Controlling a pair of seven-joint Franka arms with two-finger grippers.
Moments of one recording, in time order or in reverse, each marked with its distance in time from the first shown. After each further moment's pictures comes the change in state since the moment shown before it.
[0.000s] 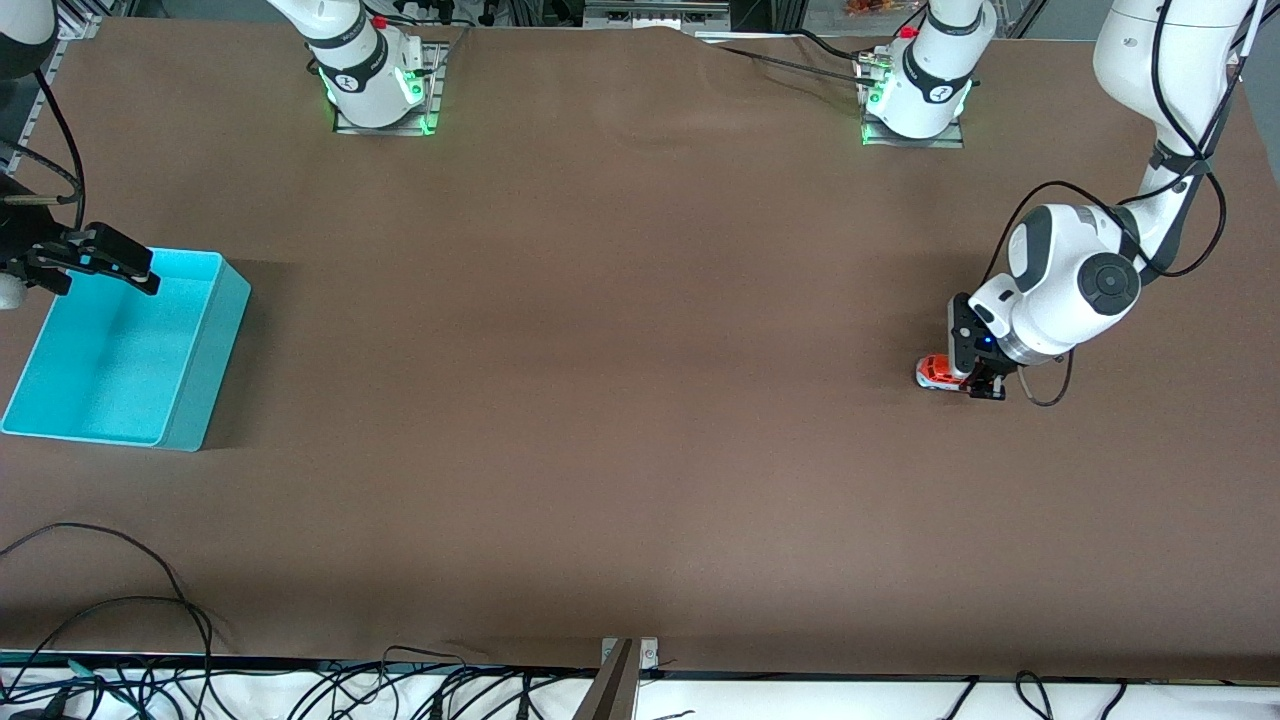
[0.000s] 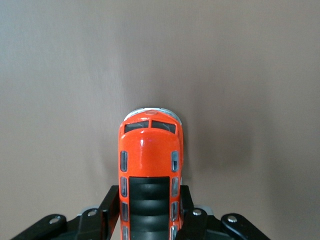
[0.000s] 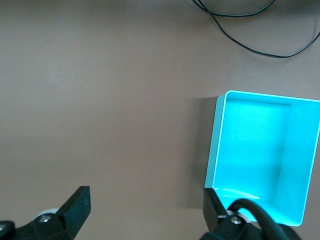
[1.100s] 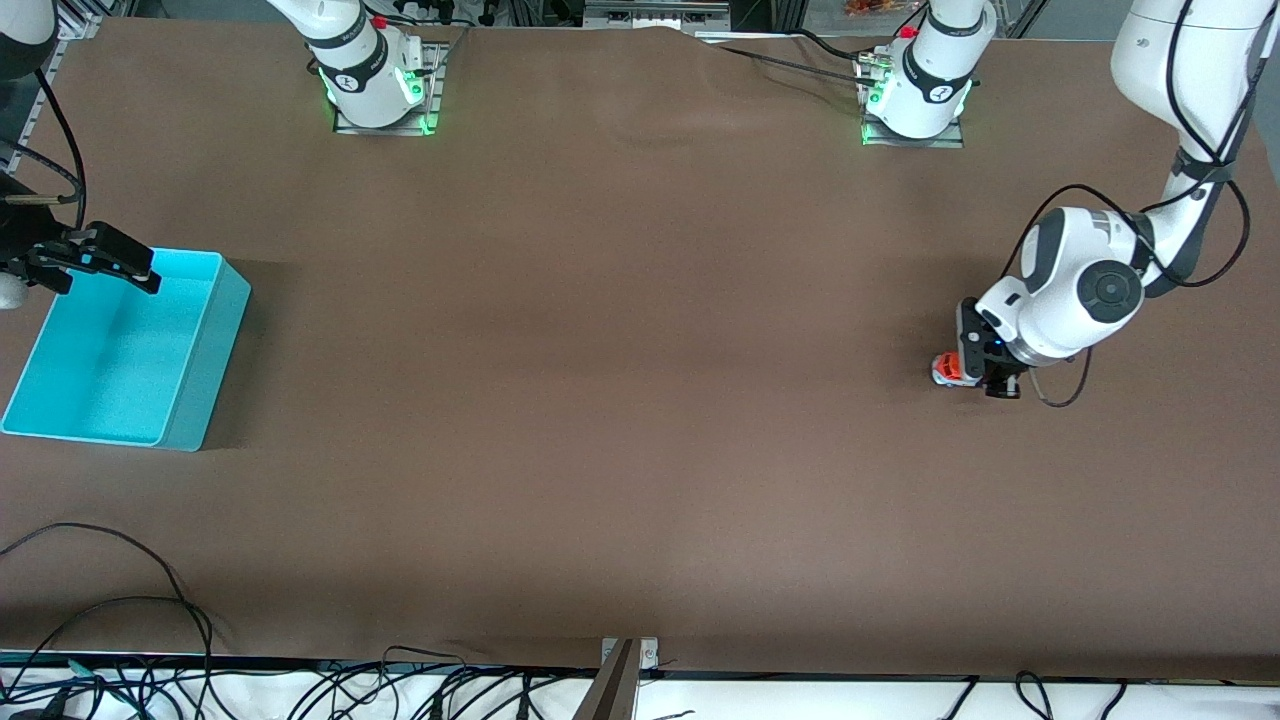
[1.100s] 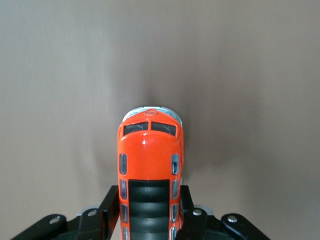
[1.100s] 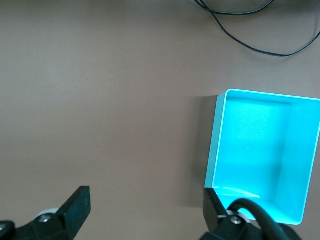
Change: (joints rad) left arm 0.122 0.017 -0.066 0.020 0.193 -0.059 -0.154; right arm 0.000 0.000 0.000 0.000 0.000 -0.006 0.000
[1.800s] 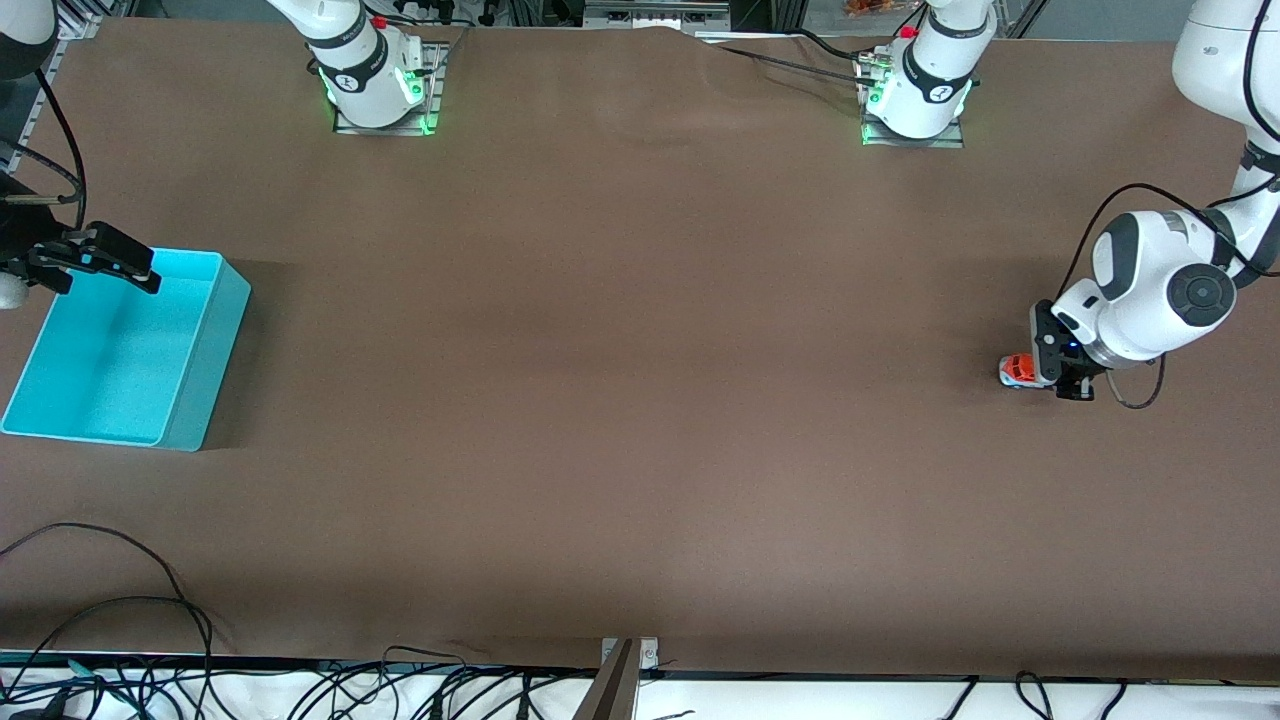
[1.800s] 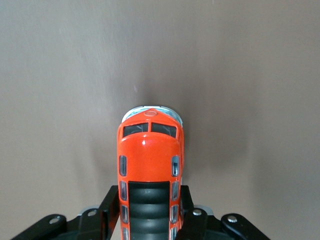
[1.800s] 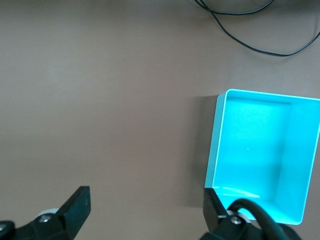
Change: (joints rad) left arm 0.183 0.042 -0.001 0.065 0.070 -0.012 0.147; right arm 0.000 0.000 0.000 0.000 0.000 0.000 0.000
